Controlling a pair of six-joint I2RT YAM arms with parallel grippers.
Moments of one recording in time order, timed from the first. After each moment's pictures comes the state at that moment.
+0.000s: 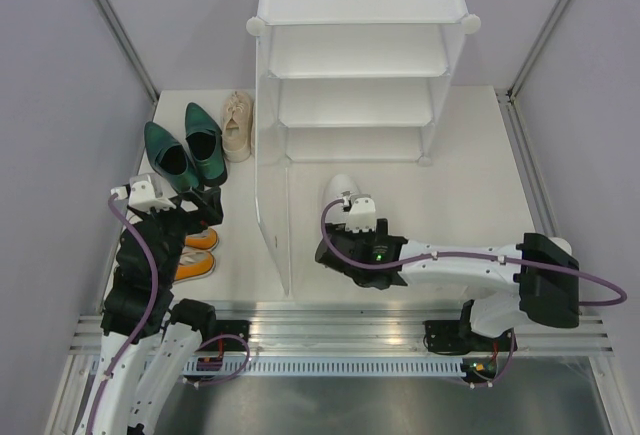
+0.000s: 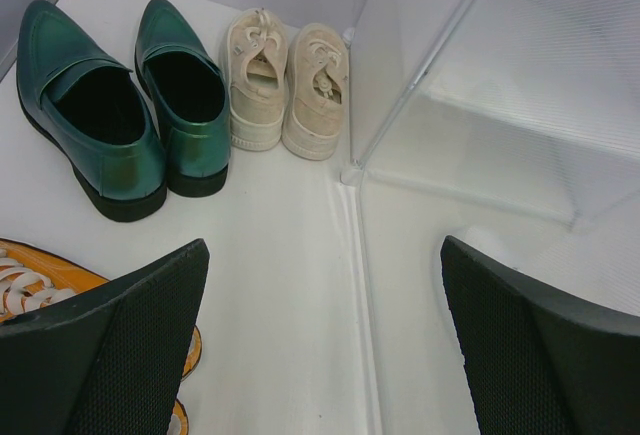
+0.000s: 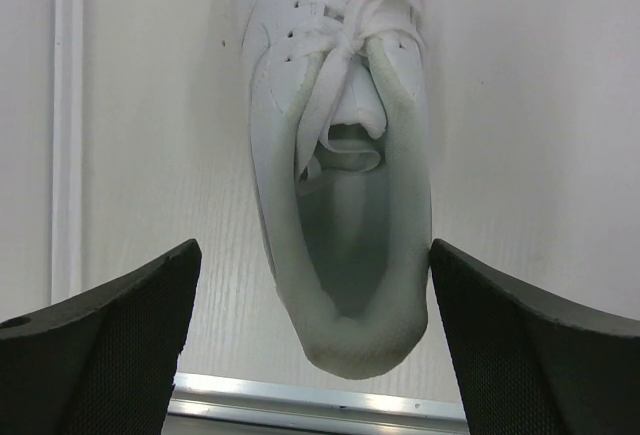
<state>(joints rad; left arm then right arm) -0.26 0.36 0.73 -0.47 -0.23 -0.36 1.25 1.44 0.95 -0.60 0.76 1.01</state>
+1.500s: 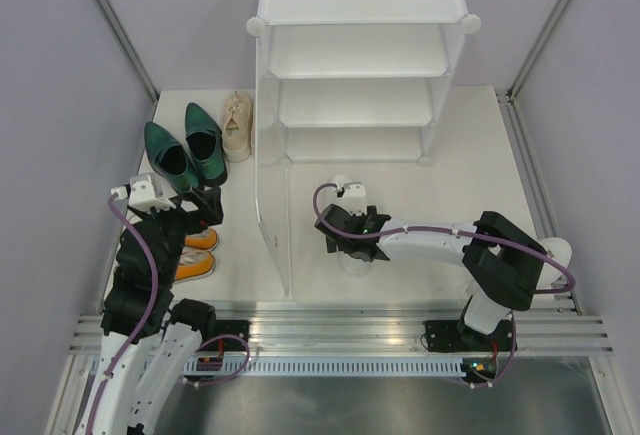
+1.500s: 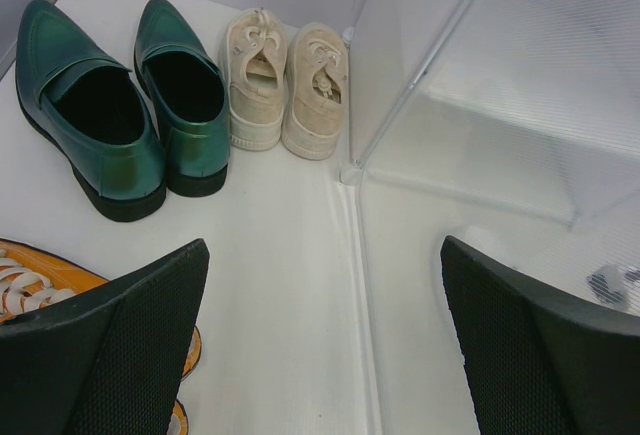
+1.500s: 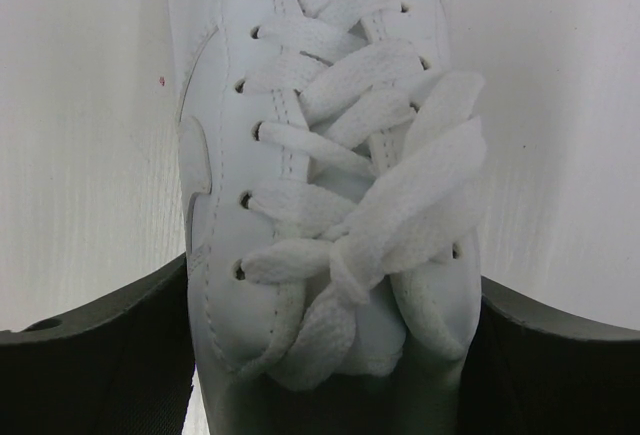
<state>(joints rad) -0.26 0.36 0.73 -0.47 -0.23 -0.36 1.03 1.67 0.96 -0.38 0.55 0.80</state>
